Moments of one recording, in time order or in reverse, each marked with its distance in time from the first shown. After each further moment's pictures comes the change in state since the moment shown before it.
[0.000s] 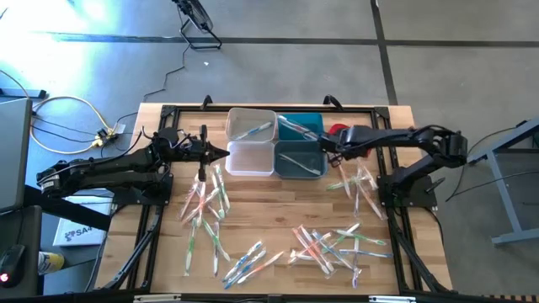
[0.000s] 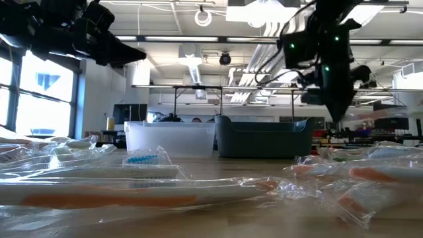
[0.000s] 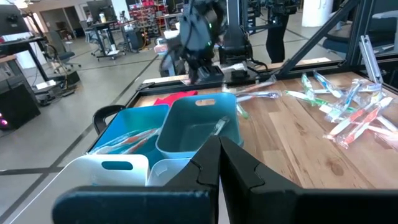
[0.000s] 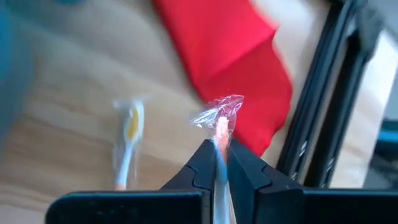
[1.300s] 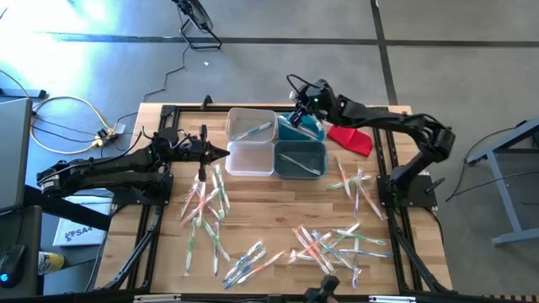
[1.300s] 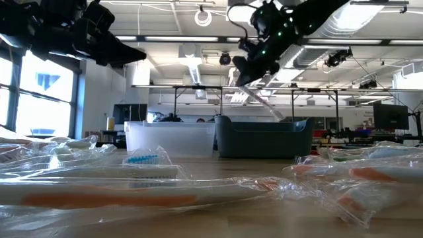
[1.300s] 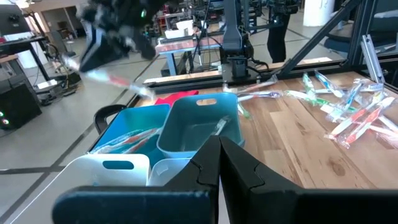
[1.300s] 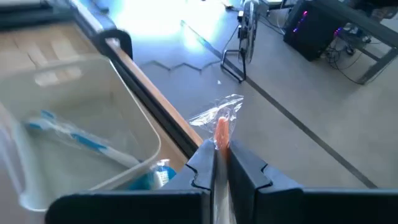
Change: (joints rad) left arm 0.000 0.000 0.000 0.000 -0.004 0.000; right arm -0.197 0.149 0.233 1.071 -0.237 -0.877
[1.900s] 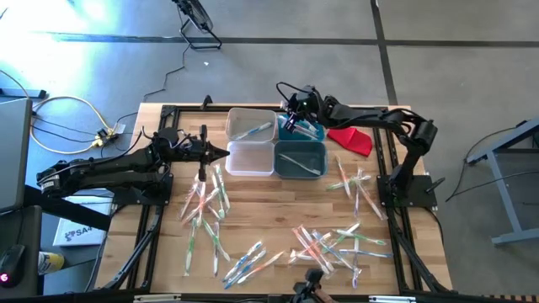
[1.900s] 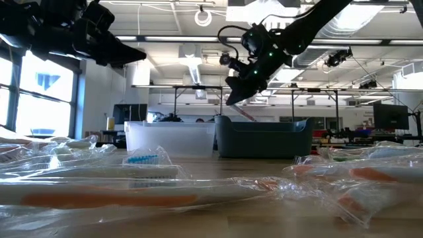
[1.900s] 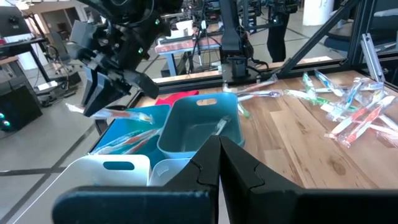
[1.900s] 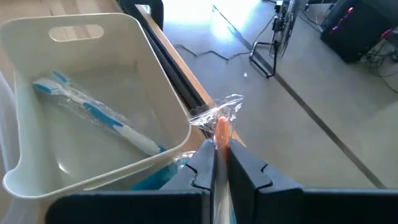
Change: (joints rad) left arm 0.000 0.000 0.000 0.000 0.003 0.008; right arm -0.021 0.157 0.000 0.109 -0.139 -0.078
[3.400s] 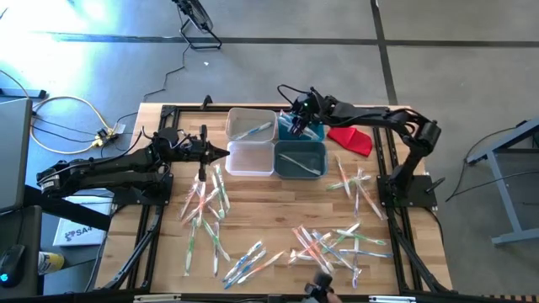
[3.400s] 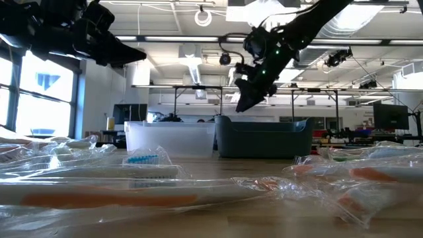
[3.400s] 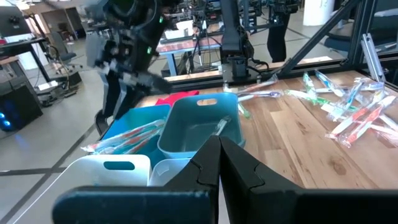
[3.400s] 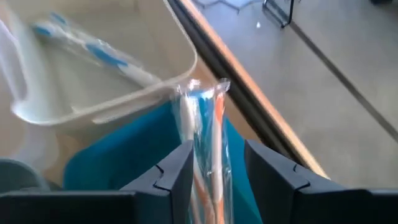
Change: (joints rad) left arm 0.000 0.000 0.000 0.000 -0.003 0.000; right arm -0.004 -0.047 0.000 -0.241 -0.015 0.081
